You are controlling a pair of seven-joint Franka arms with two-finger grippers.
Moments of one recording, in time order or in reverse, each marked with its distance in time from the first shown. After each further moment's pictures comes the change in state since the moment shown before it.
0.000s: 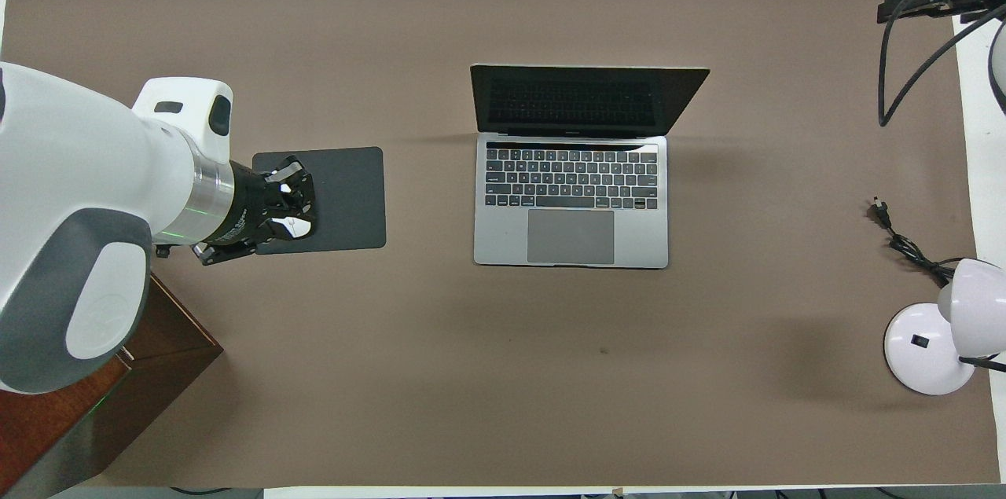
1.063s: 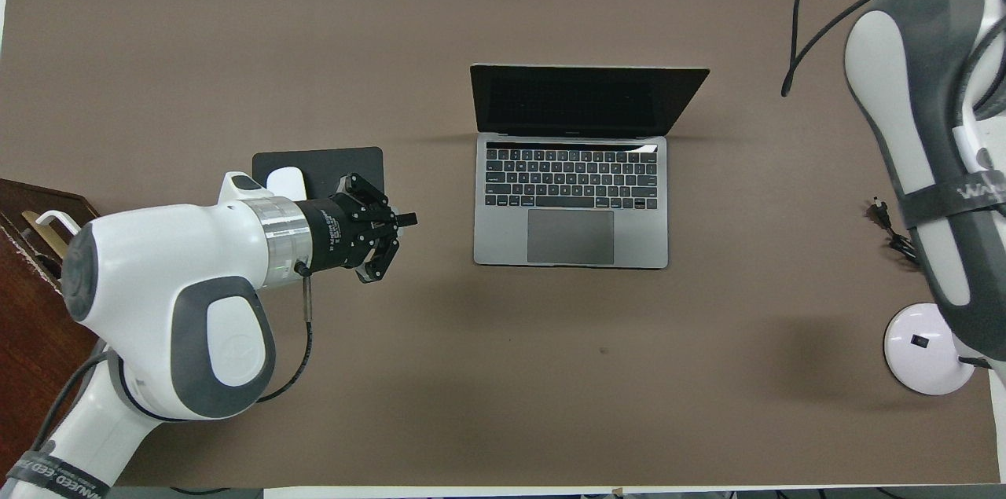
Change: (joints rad) left arm -0.123 -0.018 -0.001 -0.401 -0.626 0.675 -0.659; right arm 0.310 0.089 -0.264 0.024 0.012 0.146 0.130
